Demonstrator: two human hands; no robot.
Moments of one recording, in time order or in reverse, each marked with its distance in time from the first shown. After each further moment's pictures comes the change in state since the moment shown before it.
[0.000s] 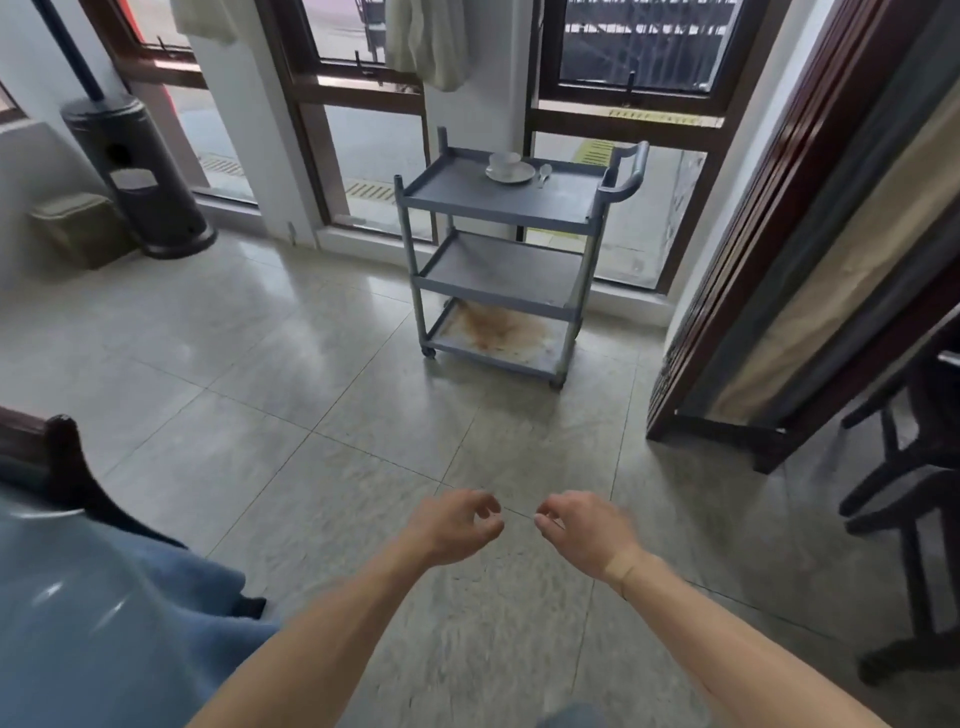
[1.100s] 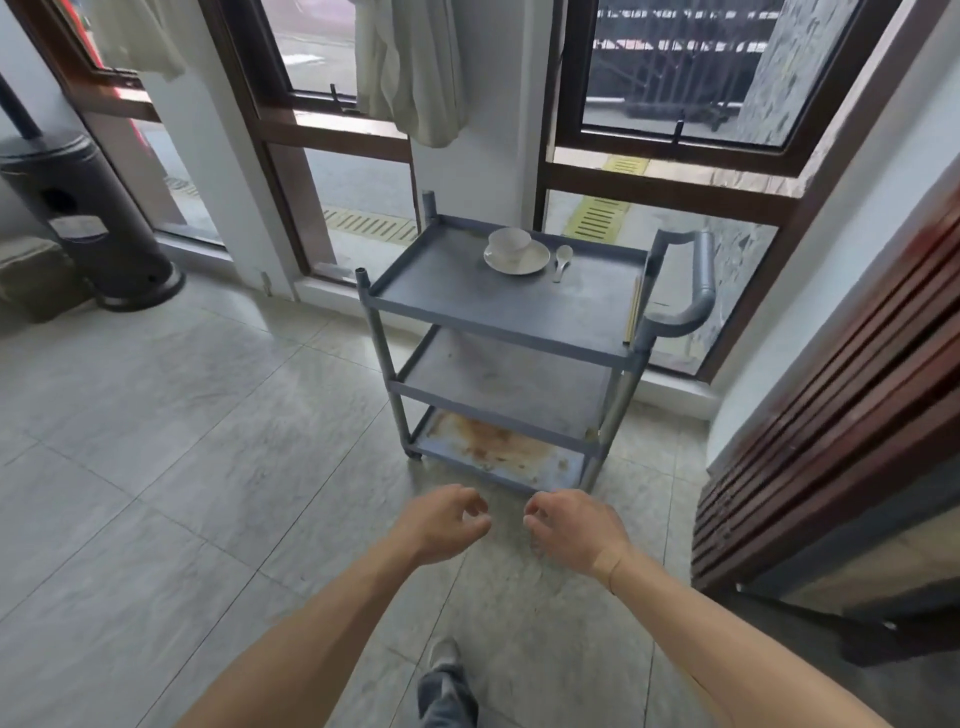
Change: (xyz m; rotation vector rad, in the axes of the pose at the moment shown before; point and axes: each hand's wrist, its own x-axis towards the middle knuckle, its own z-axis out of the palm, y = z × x) left_hand 0.479 -0.071 -0.231 -0.005 0.050 -0.020; right_hand 0.513 0.099 -0.158 0.003 -0.030 -0.058
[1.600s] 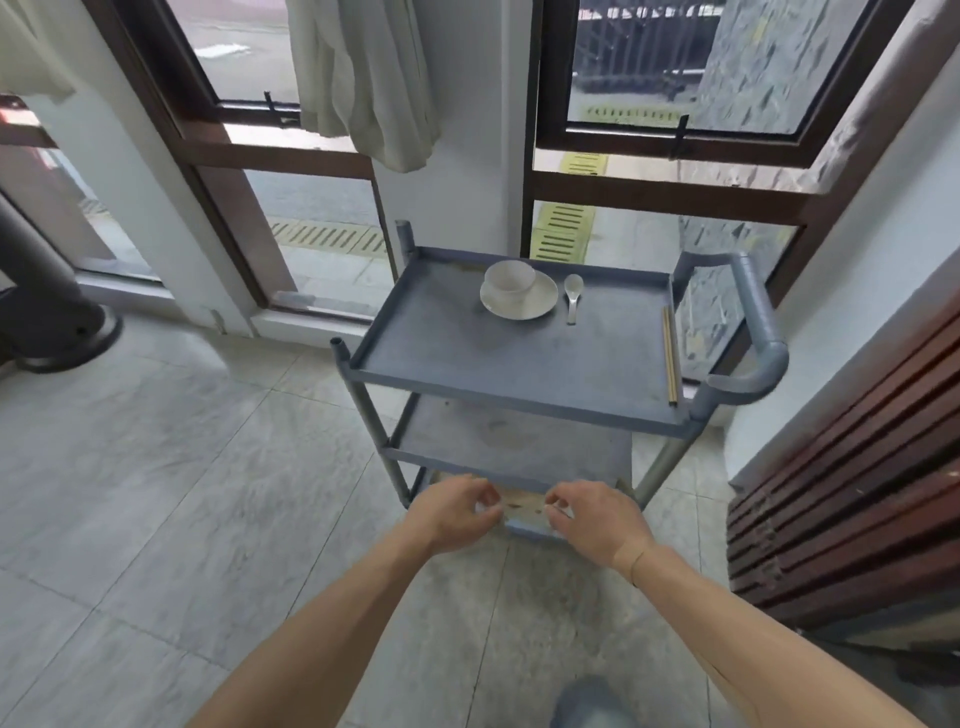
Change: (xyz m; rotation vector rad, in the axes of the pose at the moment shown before) left_hand 0.206 -0.079 -0.120 0.048 -0.070 0.099; right_hand 0.215 0.002 -0.050 0.070 0.059 0.172
